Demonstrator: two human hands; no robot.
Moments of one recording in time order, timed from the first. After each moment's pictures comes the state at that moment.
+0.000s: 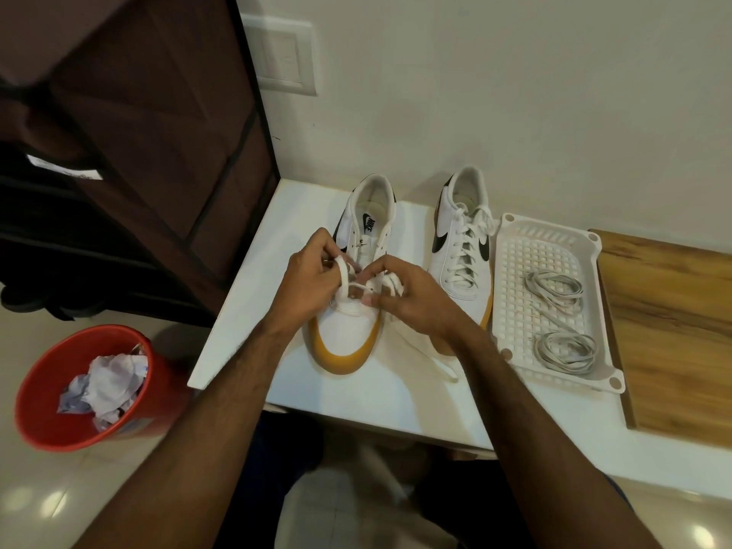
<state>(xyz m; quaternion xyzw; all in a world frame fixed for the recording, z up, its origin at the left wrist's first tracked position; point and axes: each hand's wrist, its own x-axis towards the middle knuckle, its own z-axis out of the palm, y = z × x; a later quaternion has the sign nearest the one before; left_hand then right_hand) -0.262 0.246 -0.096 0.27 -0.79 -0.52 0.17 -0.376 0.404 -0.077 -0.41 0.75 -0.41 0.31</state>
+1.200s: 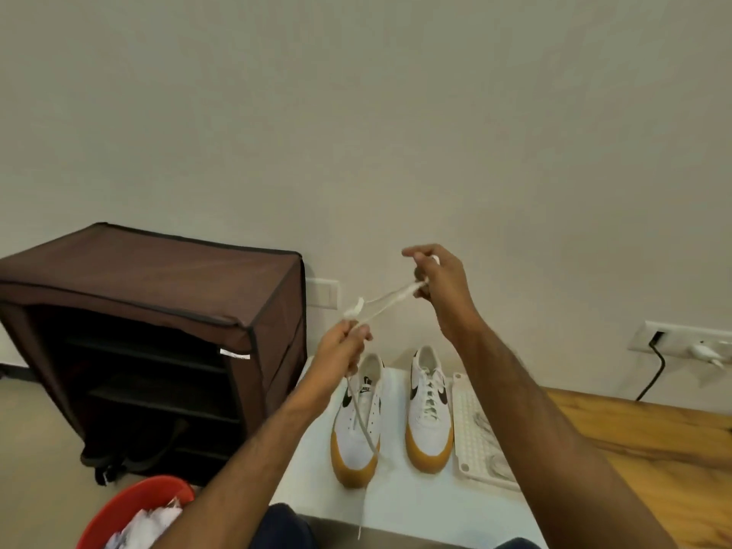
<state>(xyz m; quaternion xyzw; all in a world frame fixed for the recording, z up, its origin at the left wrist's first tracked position) -0.177 0.314 0.164 0.16 -0.68 -0.68 0.24 -0.325 0.422 0.256 -0.30 0.64 -0.70 0.10</state>
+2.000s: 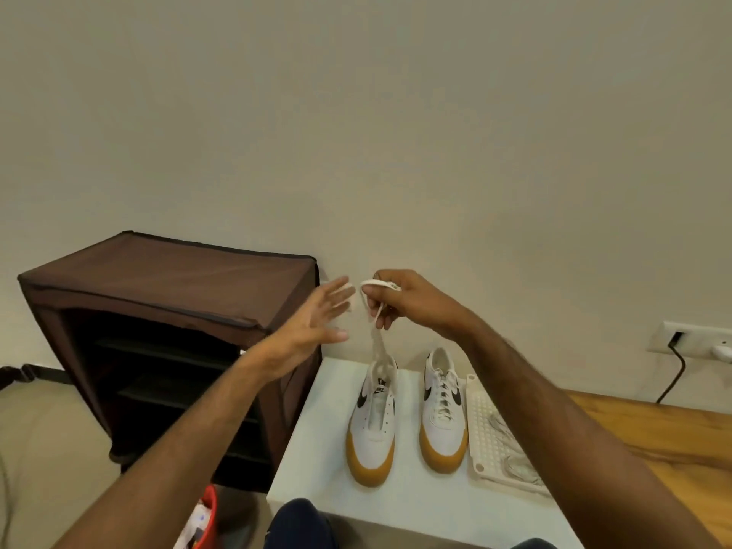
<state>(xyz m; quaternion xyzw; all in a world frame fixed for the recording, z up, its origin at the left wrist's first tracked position) -0.135 0.238 0.199 -0.01 -0.72 -0.67 0.15 -0.284 0.412 0.270 -0.53 0.66 -0.48 0.24</state>
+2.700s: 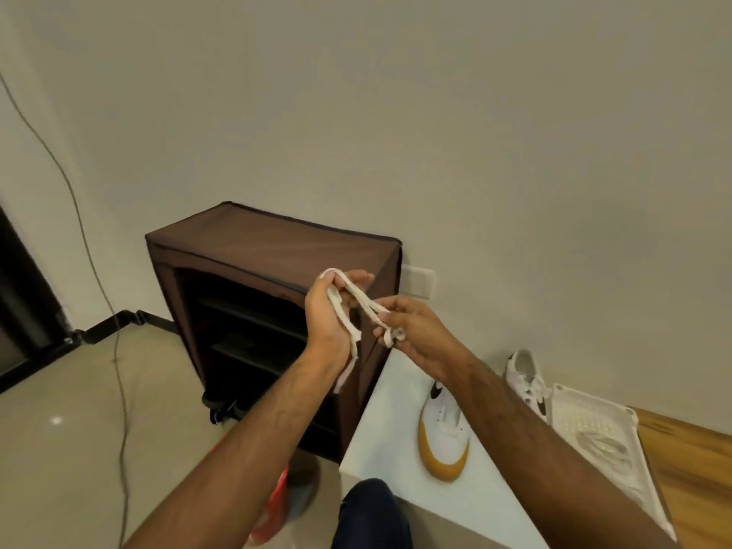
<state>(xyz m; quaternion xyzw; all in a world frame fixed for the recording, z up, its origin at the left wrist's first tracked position) -0.093 0.216 0.201 0.15 -0.33 -0.80 0.48 -0.202 0.303 0.188 -0.33 0.57 -0.62 0.43</state>
